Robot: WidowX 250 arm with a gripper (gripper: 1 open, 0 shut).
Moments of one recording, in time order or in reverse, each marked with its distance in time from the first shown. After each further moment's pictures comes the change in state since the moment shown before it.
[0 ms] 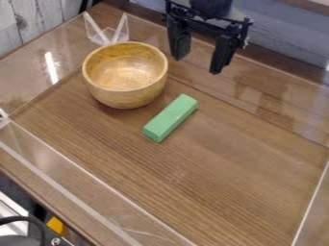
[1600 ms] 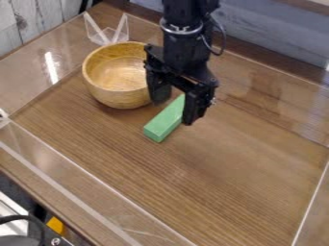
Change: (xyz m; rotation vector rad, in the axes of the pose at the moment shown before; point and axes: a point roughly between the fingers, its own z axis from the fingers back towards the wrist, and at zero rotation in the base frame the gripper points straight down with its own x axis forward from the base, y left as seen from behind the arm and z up) arm -0.039 -0.008 -0.048 0.002 -0.017 -0.209
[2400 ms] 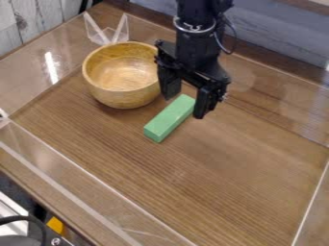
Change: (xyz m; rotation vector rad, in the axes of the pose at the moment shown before) arm 0.020 0.001 0.000 0.040 -0.033 0.019
